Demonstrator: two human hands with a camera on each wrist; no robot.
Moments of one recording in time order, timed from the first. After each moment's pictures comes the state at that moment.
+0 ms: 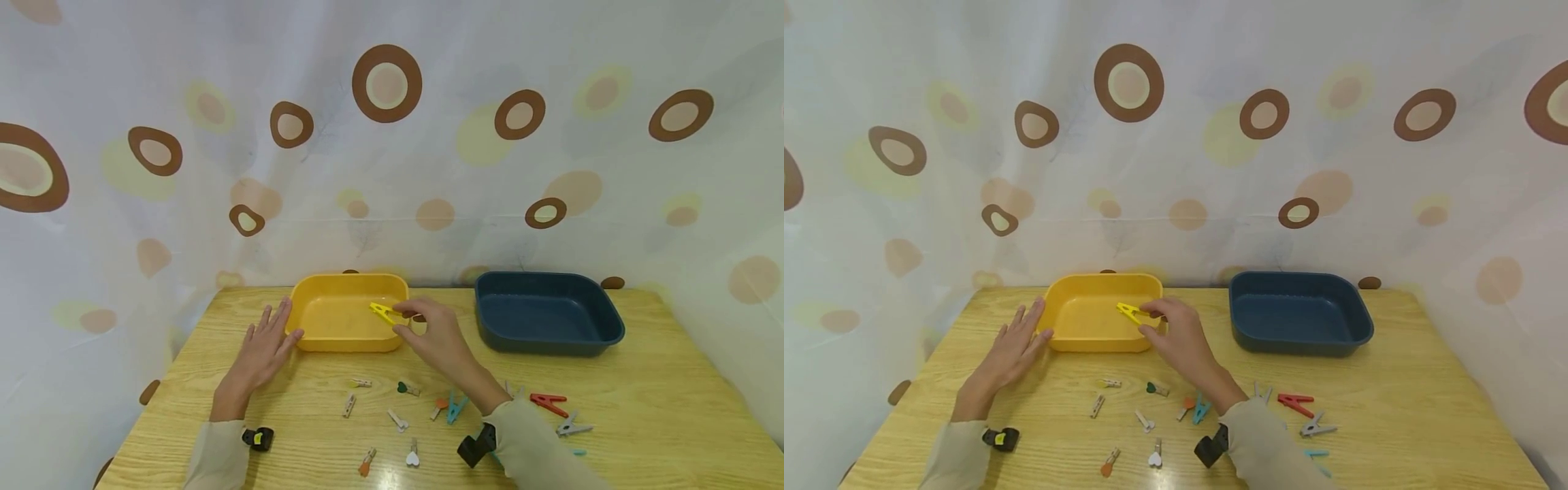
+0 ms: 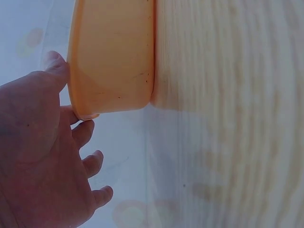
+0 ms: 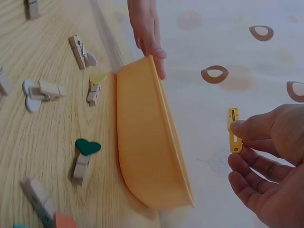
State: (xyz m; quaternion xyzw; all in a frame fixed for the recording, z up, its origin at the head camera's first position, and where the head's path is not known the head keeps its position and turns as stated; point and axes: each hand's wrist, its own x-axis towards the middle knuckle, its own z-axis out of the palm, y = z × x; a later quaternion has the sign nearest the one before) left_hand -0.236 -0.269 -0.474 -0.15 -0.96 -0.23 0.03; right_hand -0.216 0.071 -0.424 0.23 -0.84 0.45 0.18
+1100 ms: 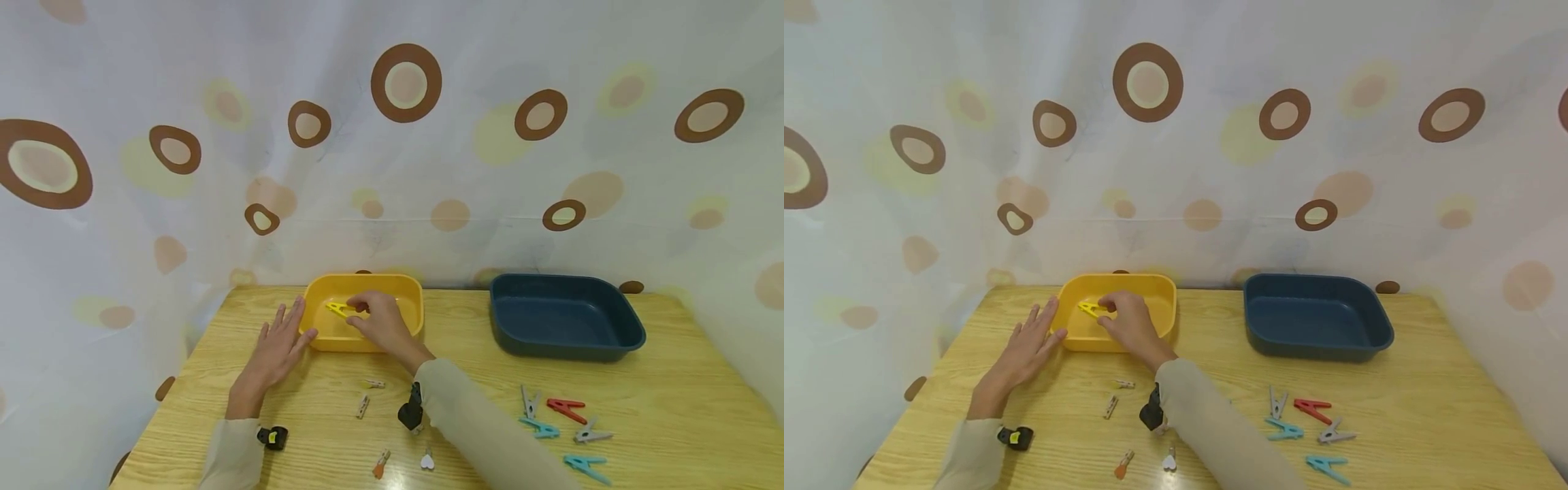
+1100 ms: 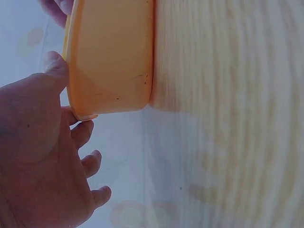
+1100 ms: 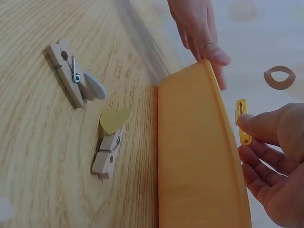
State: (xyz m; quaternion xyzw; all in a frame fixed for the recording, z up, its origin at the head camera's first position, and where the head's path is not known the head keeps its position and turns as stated) left_hand -0.240 -0.270 -0.478 -0.14 -0.96 -0.24 0.03; right_hand -0.275 -0.035 -0.445 0.22 -0.88 0.42 0.07
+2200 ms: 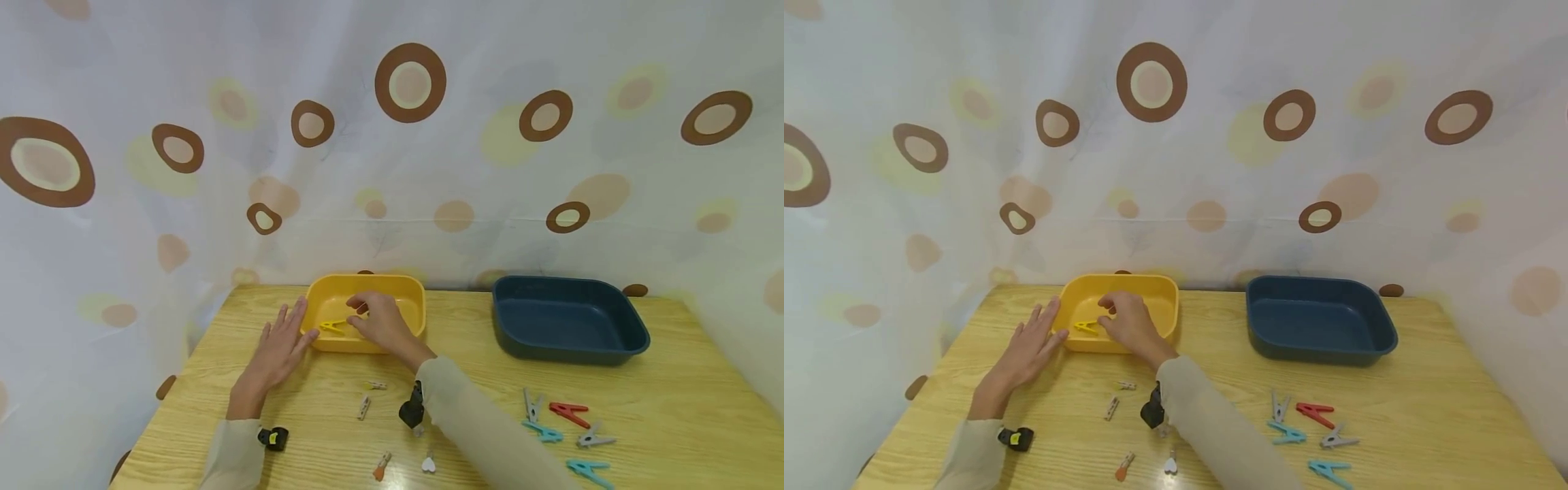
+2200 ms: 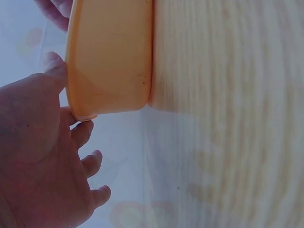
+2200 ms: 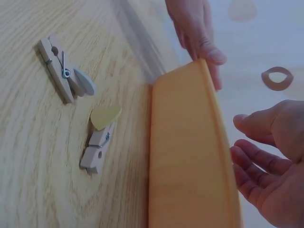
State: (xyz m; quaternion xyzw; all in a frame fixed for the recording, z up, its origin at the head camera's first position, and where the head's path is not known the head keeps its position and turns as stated) left_hand -0.239 -0.270 -0.476 -0.14 -0.96 -0.24 0.04; right_hand -0.278 -0.036 -0.441 0.24 -0.88 0.42 0.03
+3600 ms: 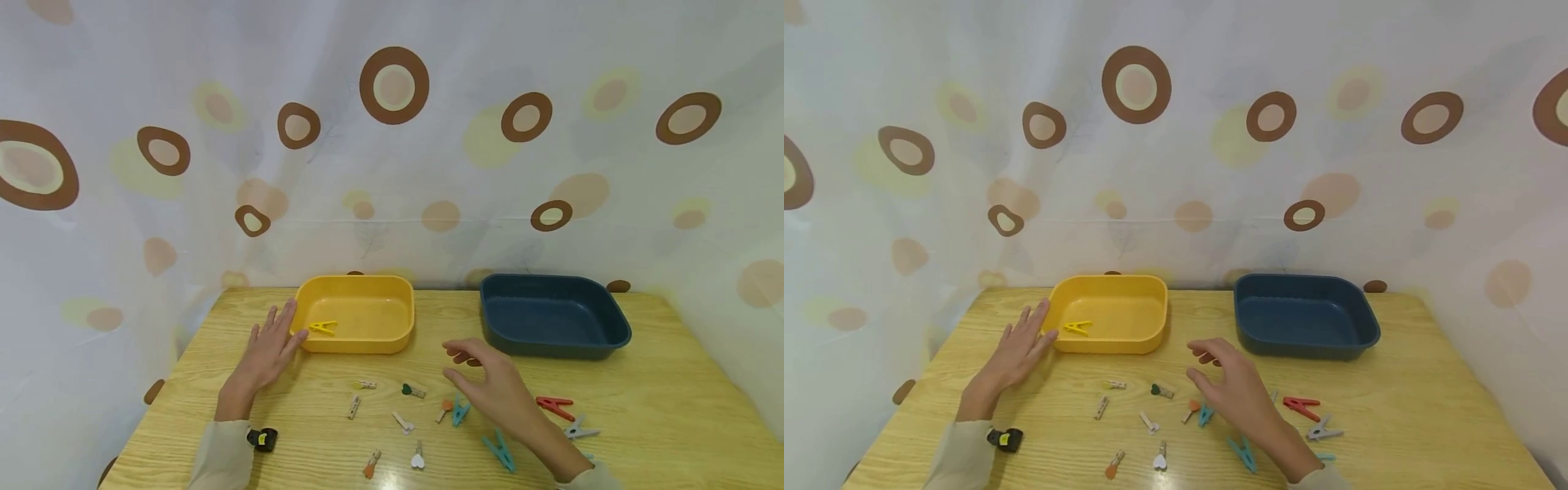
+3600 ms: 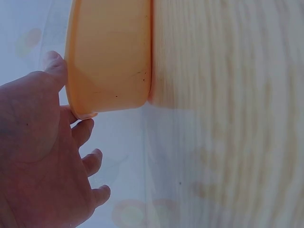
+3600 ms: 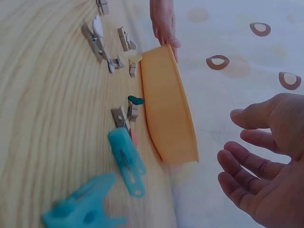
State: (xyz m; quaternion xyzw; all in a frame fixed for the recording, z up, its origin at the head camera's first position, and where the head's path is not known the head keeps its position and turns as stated) left_hand -0.234 -0.268 -0.471 -0.15 -0.96 -0.25 0.04; right_hand -0.154 0.135 -0.442 0.20 -0.87 0.42 0.14
